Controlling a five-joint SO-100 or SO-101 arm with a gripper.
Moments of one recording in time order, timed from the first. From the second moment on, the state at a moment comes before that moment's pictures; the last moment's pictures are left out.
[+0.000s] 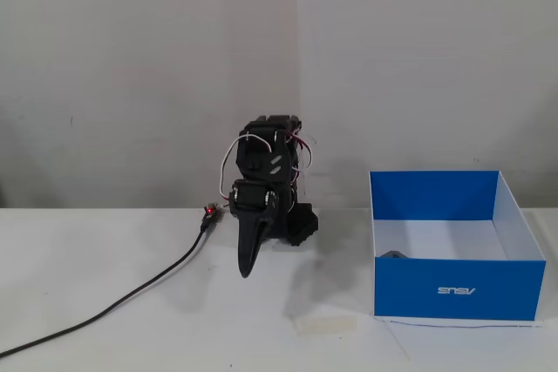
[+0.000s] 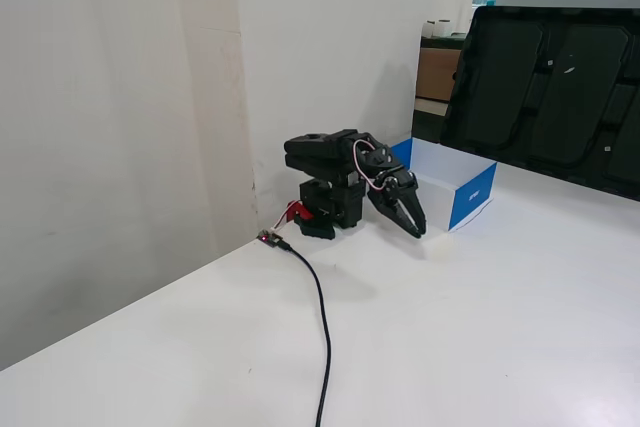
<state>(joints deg) -2.0 178.9 165.8 53.3 10.1</state>
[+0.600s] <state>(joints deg) -3.0 189.5 173.7 61.4 10.1</state>
